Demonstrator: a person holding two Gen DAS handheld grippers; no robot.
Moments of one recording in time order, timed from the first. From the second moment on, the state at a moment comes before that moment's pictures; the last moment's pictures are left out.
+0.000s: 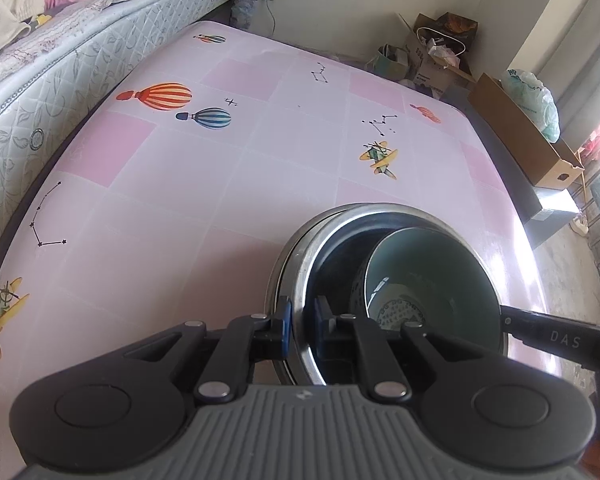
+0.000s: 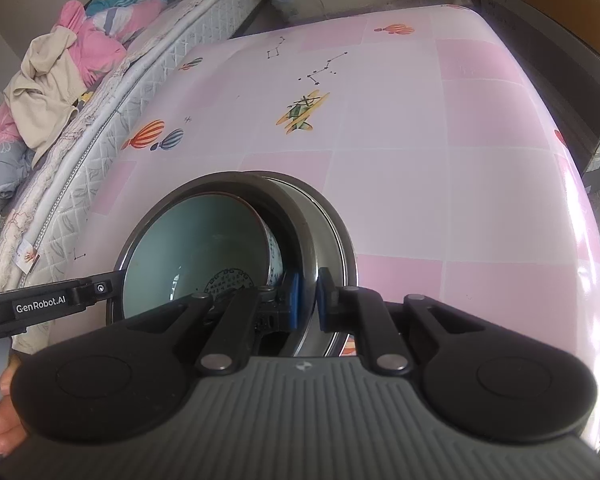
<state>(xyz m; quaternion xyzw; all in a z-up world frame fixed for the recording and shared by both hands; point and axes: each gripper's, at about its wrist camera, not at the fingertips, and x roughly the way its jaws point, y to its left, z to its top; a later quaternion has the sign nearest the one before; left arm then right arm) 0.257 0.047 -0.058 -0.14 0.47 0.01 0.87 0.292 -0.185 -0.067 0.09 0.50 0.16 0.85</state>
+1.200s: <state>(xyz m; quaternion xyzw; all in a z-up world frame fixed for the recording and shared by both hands) 0.109 0.043 -0.008 -0.01 0.37 0.07 0.93 0.080 -0.190 -0.001 0.05 0.34 0.05 0.94</state>
